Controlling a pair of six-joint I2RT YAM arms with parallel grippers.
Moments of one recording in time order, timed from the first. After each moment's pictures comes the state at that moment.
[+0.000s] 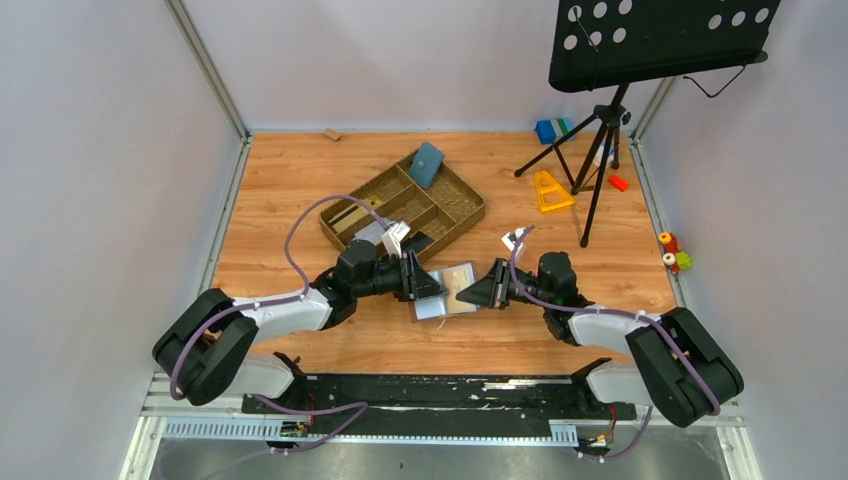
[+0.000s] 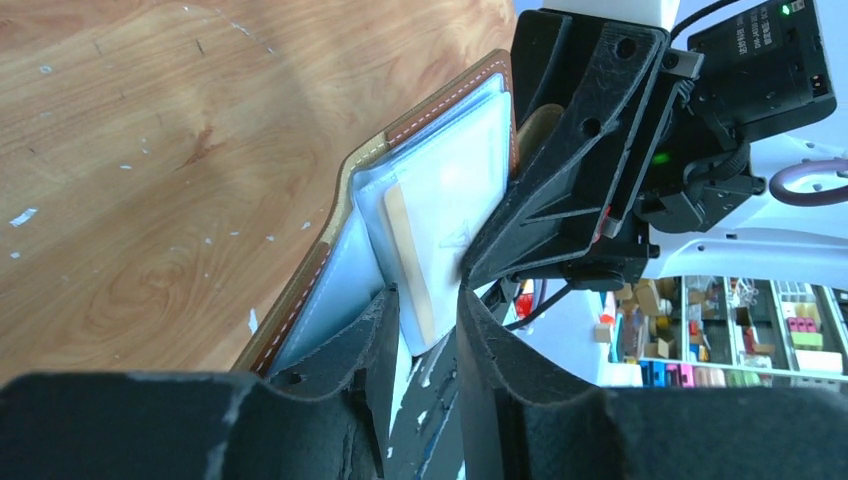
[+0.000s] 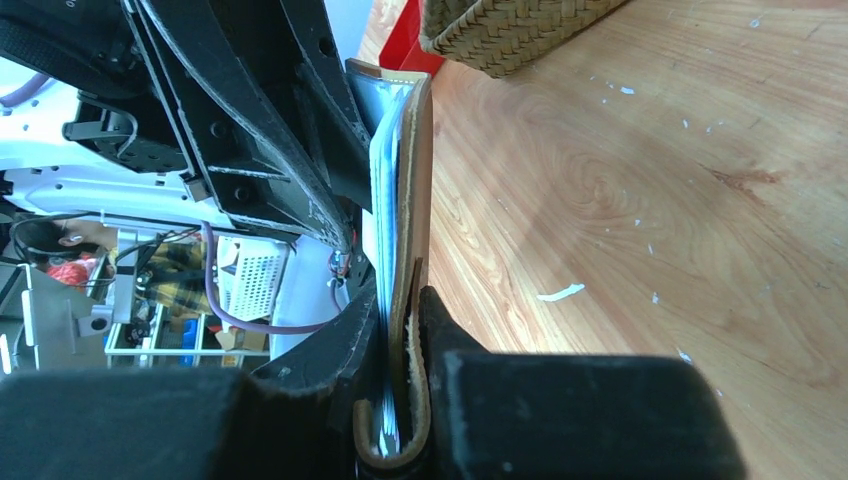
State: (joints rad) left arm -0.71 1.34 0.46 0.56 0.50 -0.90; right arm 0.48 1.27 0.25 0.80 -0.76 0.93
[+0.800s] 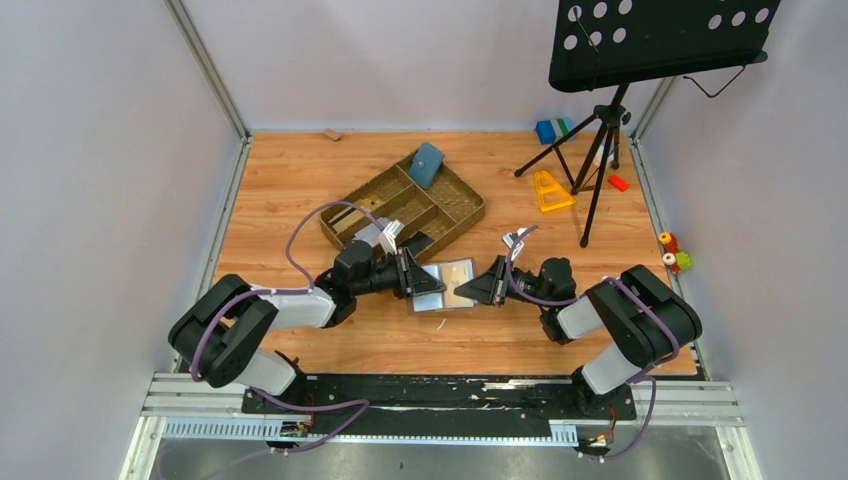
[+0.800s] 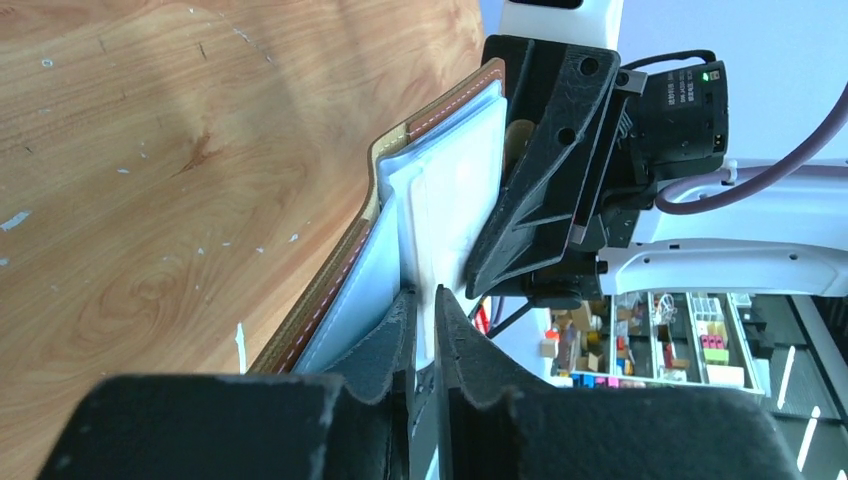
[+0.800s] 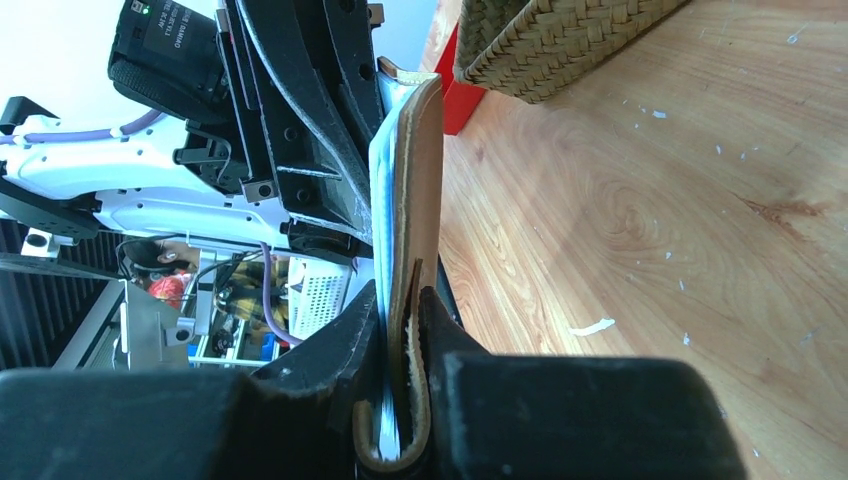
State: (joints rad) left arm -0.67 1.45 0.43 0.77 0.57 -1.06; right arm 0.45 1.58 0.21 1.33 -0.81 1.19
